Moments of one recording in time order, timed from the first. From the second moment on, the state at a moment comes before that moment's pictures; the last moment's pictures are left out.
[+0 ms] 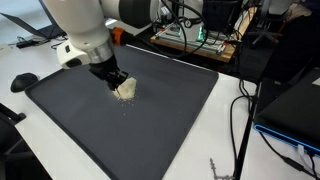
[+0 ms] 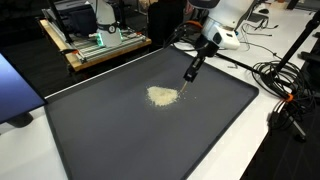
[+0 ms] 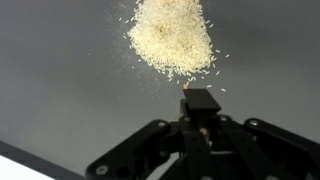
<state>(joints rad) 0.03 0.75 0.07 -1.35 -0.30 1.93 -0.09</state>
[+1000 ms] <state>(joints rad) -0.20 0.46 0.04 -1.89 0.23 2.38 -0.12</state>
